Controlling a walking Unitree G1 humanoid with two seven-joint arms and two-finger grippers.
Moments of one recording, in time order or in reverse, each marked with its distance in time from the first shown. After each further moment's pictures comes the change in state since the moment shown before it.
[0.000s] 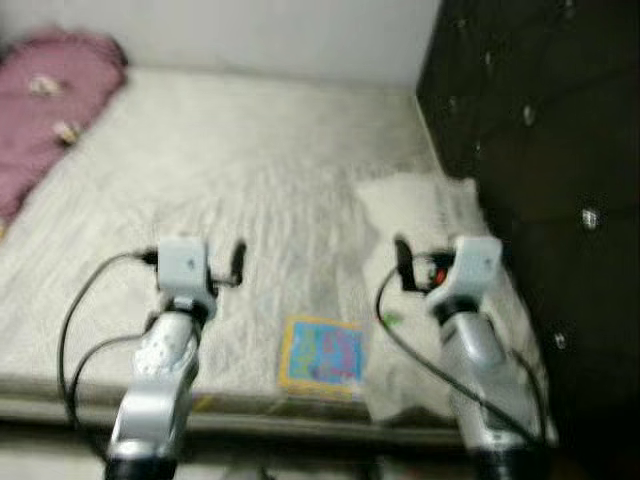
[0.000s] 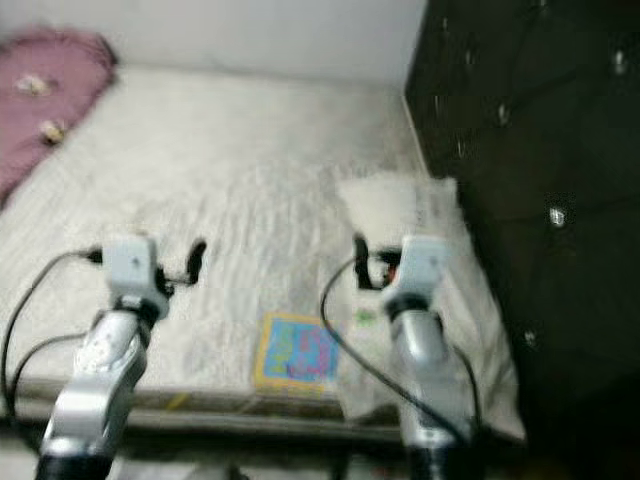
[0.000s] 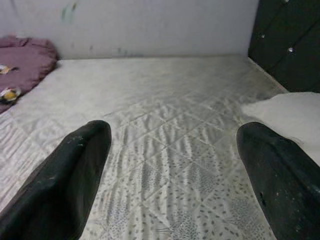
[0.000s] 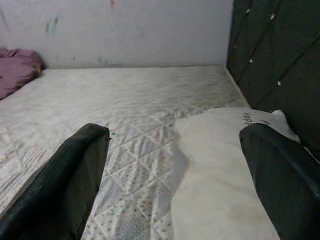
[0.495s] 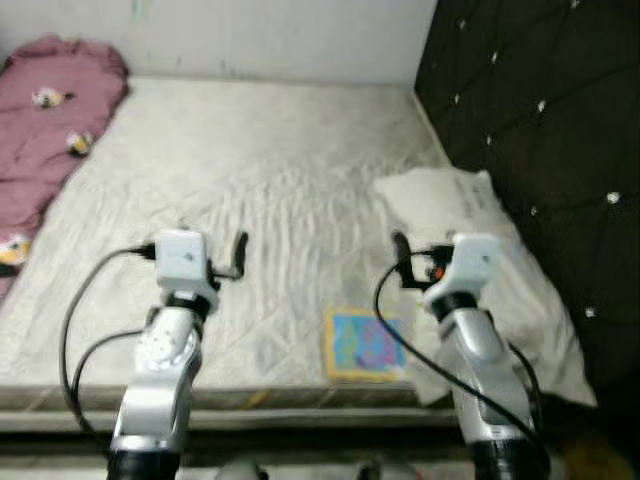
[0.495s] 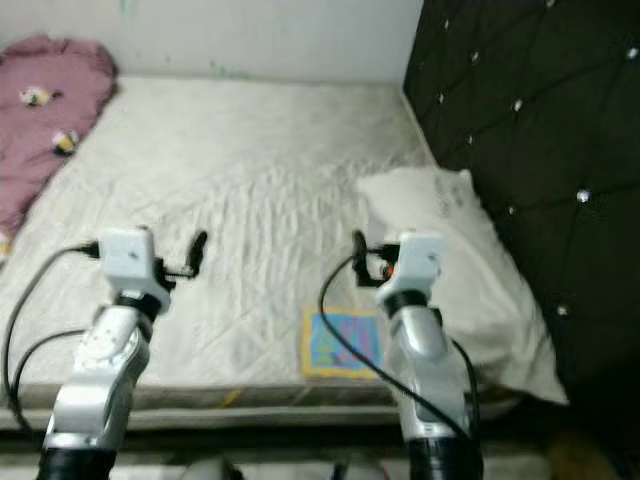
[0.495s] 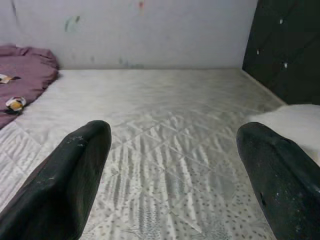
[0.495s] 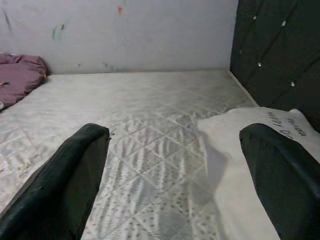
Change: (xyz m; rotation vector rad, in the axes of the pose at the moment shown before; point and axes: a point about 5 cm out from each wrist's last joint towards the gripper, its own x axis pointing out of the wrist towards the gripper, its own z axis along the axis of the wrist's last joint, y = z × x) left arm 0.003 -0.002 0.004 -0.053 -0.021 0.004; right arm 0.001 0.000 -0.002 -0.010 0.011 0.013
